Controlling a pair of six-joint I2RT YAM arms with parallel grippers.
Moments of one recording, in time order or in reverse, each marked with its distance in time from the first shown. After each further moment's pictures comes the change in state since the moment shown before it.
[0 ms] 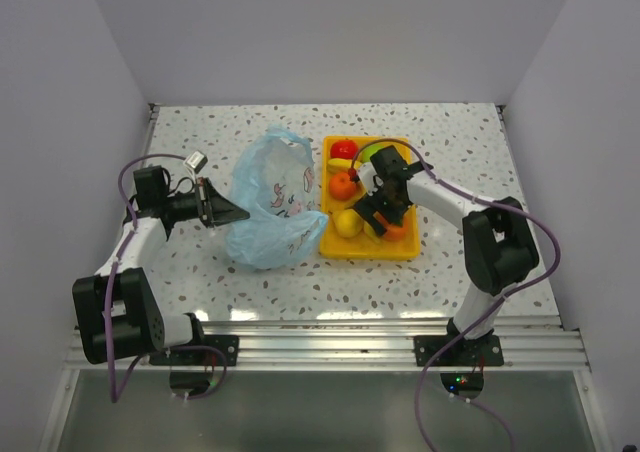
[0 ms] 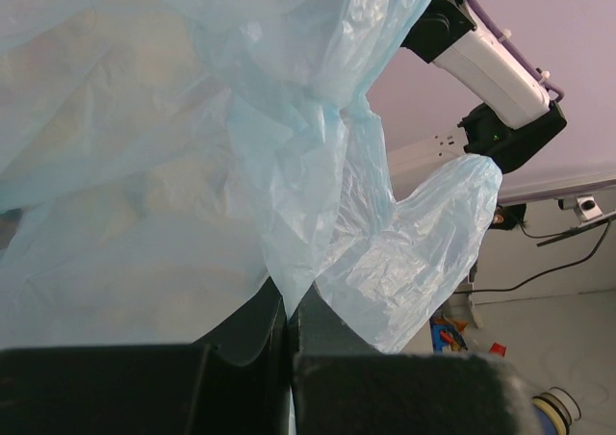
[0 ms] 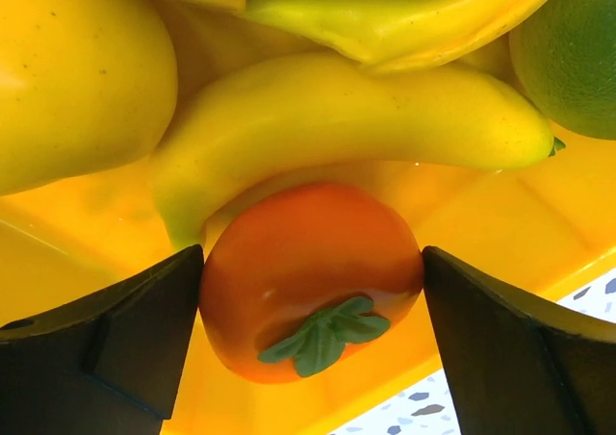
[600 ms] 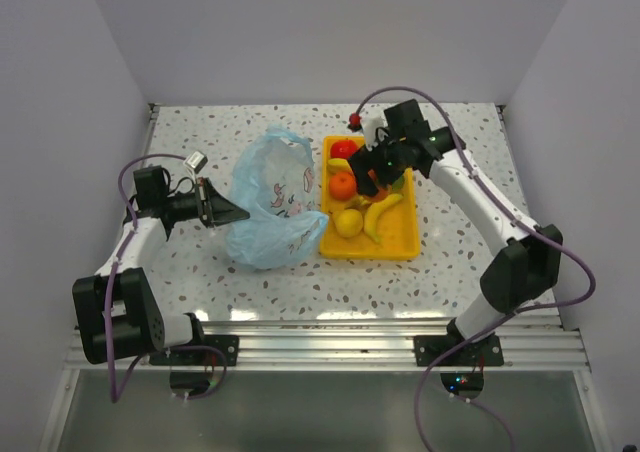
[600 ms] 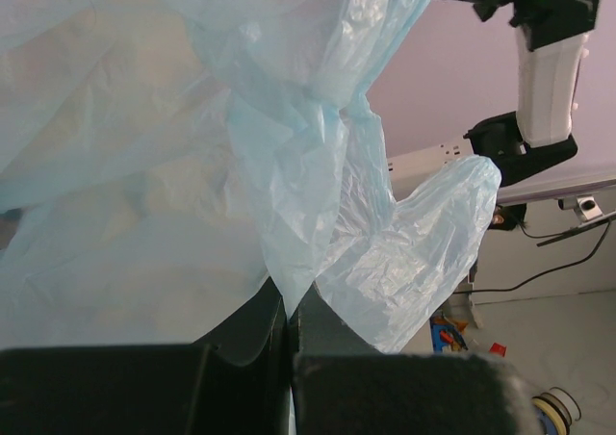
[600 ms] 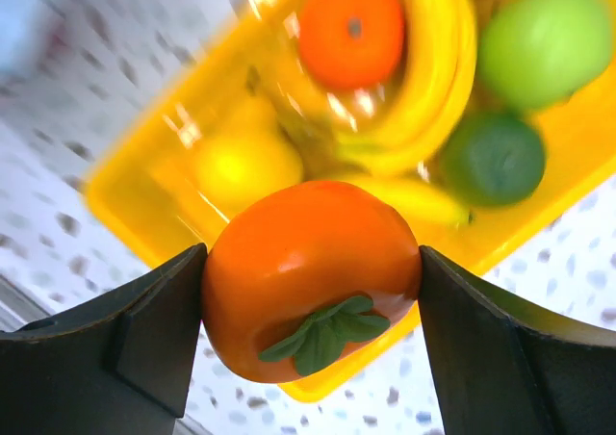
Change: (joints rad) left arm 0.000 0.000 0.000 0.000 0.000 0.000; right arm -0.001 -0.125 0.301 -0.172 -0.204 0.063
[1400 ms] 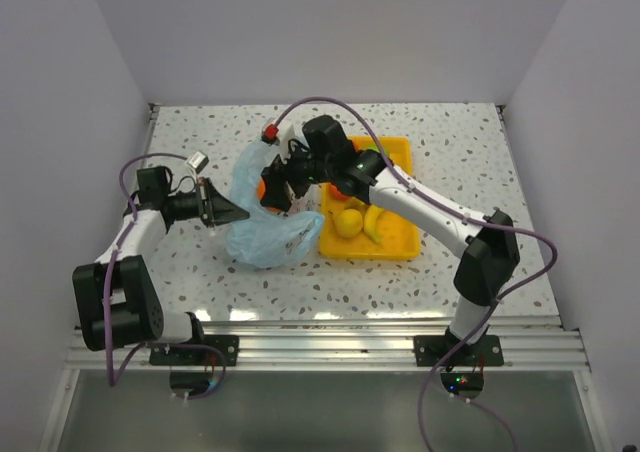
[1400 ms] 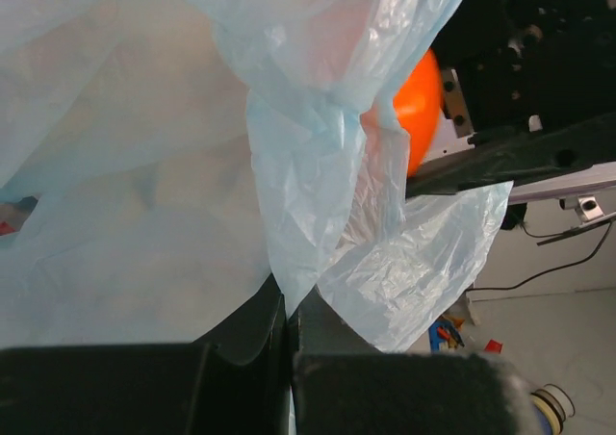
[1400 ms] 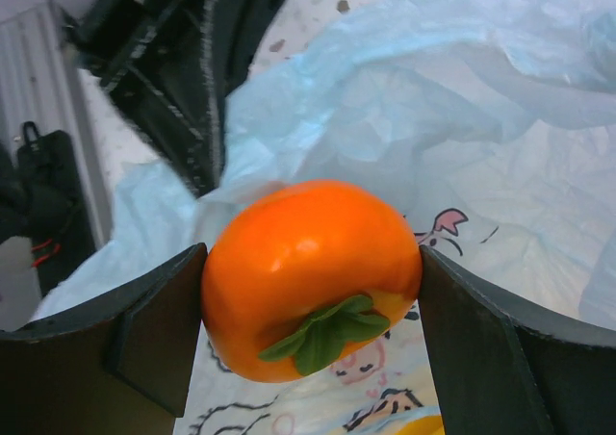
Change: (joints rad) left arm 0.001 0.063 0.043 -0.123 0.001 0.124; right arm 0.381 0.125 0.142 0.467 -0.223 0.230
